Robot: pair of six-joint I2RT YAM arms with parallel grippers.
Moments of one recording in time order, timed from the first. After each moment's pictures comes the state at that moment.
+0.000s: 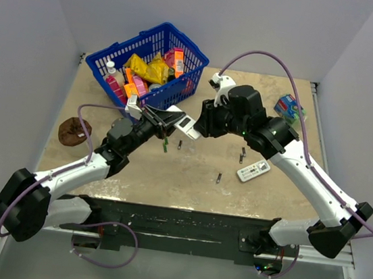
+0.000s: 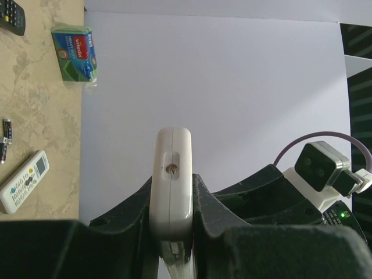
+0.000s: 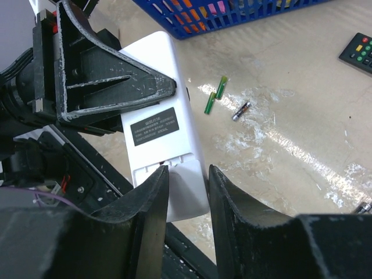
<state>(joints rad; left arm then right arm) -0.59 1.16 0.57 0.68 0.09 -1.64 0.76 1.34 1.51 -0.72 -0.08 0.33</state>
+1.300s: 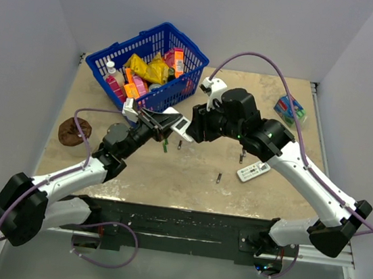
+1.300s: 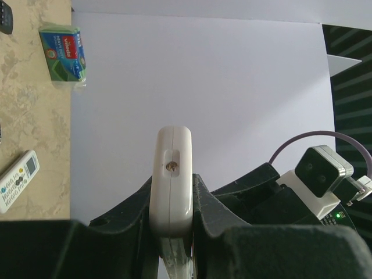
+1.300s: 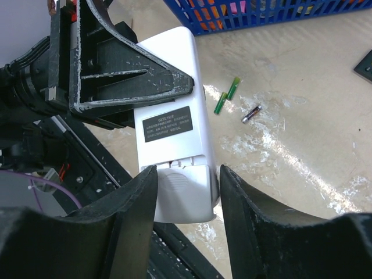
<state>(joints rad) -0.59 1.11 0.50 0.75 0.08 -1.66 0.83 1.35 1.51 -0.71 -0.06 0.27</state>
